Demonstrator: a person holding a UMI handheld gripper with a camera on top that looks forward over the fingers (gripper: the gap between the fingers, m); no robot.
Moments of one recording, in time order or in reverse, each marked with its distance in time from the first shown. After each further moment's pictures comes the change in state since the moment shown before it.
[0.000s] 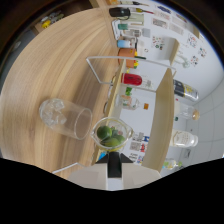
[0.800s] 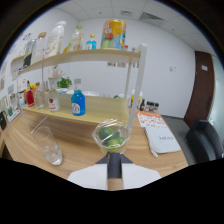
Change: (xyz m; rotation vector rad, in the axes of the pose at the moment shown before) arm -0.108 0.118 -0.057 -0.345 -0.132 1.730
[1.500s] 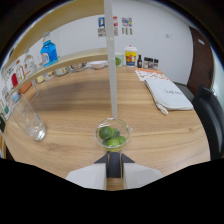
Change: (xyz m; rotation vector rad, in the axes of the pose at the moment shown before) arm 0.015 0.139 0.044 -0.303 -0.041 0.148
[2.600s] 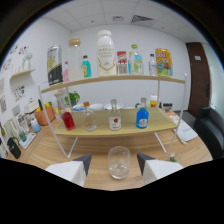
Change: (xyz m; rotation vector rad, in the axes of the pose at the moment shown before) arm -0.247 -0.127 -0.131 0.376 -0.010 0.026
